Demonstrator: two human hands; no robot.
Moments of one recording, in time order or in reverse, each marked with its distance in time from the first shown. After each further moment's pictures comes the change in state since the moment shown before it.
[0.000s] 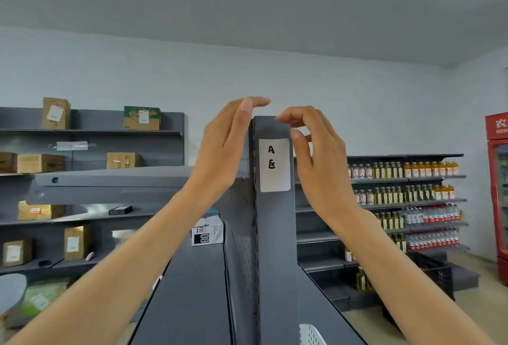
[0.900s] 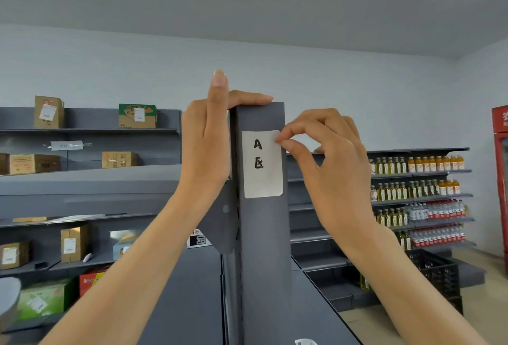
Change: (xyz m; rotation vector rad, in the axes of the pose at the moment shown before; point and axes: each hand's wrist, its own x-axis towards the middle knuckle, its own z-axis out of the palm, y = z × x) left_hand 0.010 -0.017 0.031 -0.176 0.172 -0.063; right_hand -0.012 0.037 0.002 -0.186 0.101 0.066
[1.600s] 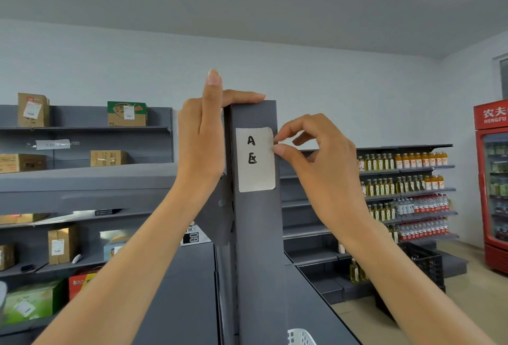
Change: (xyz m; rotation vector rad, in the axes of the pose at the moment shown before) left_hand -0.001 0.004 0.000 -0.028 0.009 -0.030; right_hand 0.001 -0.005 -0.008 0.140 -0.144 0.213
